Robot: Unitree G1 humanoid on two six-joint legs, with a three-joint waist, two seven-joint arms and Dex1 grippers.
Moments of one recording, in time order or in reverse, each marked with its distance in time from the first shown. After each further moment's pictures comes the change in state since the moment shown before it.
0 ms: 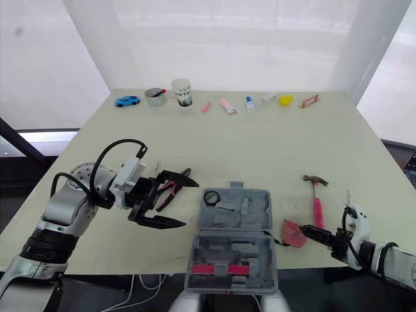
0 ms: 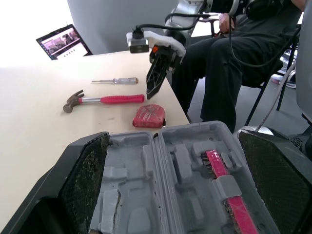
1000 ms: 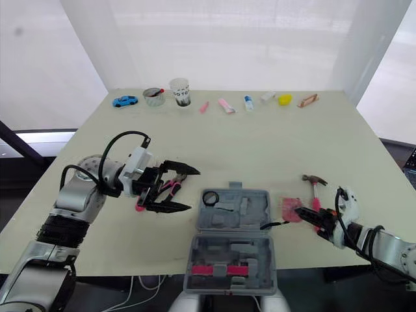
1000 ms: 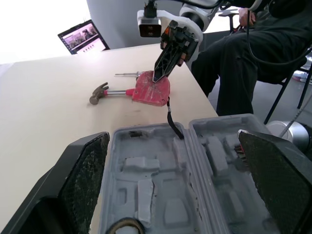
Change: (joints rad) left arm -0.101 -0.049 -0.020 0.163 0.045 -0.071 -0.002; right arm -0.147 0.109 0.021 0.082 0.271 0.007 -0.299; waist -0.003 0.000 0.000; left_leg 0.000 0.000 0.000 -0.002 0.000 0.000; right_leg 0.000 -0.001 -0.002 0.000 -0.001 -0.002
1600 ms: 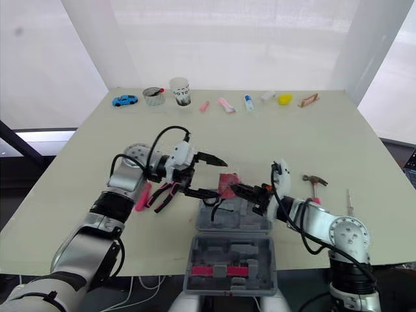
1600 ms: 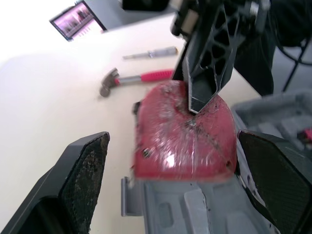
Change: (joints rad) left arm -0.262 -0.236 -0.088 0.384 0.275 -0.205 0.022; right arm -0.290 0.408 0.187 -0.152 -0.009 0.023 -0.226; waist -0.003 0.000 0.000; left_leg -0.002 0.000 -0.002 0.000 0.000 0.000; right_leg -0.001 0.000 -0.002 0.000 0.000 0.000
